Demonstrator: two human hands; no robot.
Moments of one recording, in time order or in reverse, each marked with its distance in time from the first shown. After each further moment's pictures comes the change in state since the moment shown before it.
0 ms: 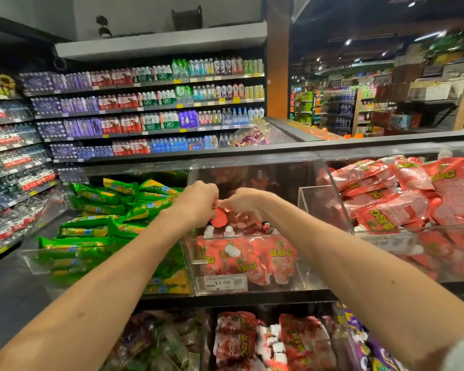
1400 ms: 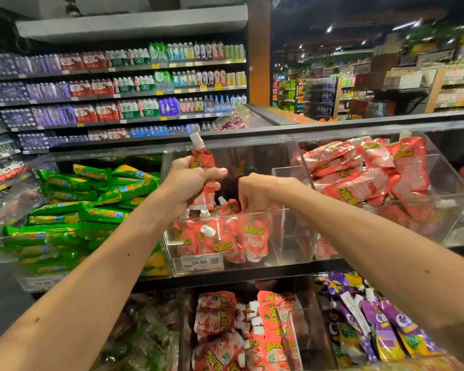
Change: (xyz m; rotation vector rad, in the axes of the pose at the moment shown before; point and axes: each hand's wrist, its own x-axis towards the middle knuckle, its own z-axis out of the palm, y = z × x) left_hand -0.019 0.044 -0.007 -1.345 0.040 -0.273; right_hand -0.040 0.048 -0.045 -0.948 0.044 -0.269
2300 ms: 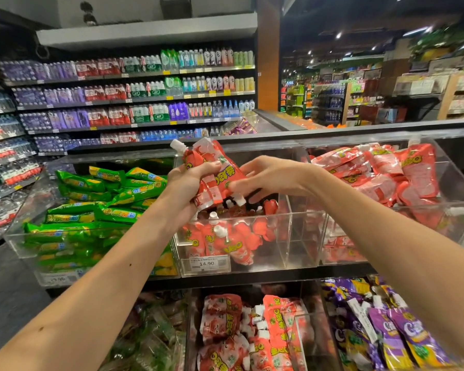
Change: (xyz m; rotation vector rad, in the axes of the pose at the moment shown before) left_hand -0.019 0.003 -0.007 -0.425 0.060 -0.057; right_hand -0.039 0.004 -0.034 0.974 -0.041 -0.114
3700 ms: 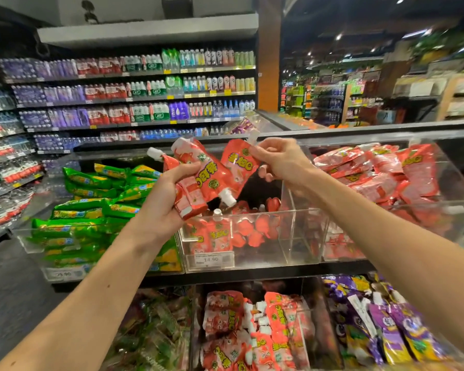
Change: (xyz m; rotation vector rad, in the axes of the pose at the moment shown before) left_hand -0.024 0.004 -0.034 -0.246 -0.144 -0.072; right_hand 0.001 0.003 0.008 0.416 0.540 -0.158
